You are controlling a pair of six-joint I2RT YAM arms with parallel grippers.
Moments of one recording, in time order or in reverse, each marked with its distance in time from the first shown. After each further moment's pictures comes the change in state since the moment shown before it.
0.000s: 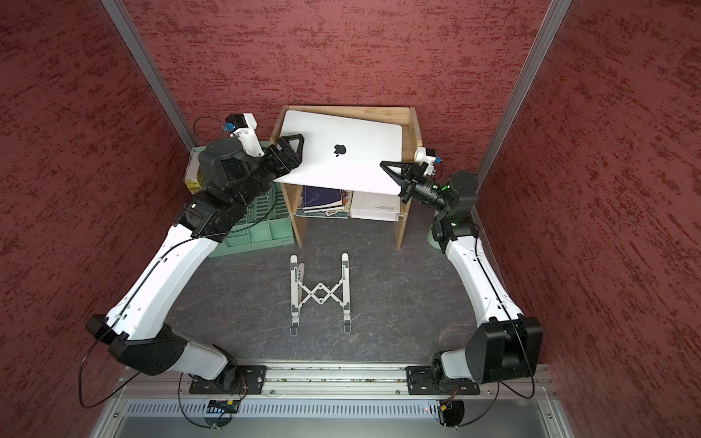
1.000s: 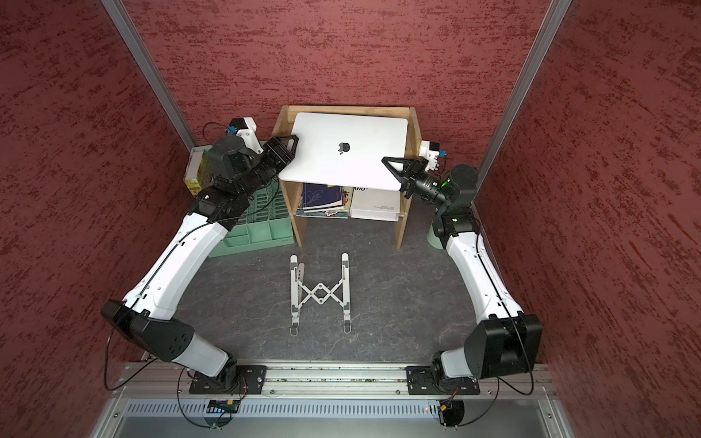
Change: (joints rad) left arm 0.127 0.045 -0.077 0.146 0.190 -0.176; right arm 0.006 0.020 0.068 -0.113 0.027 -0.179
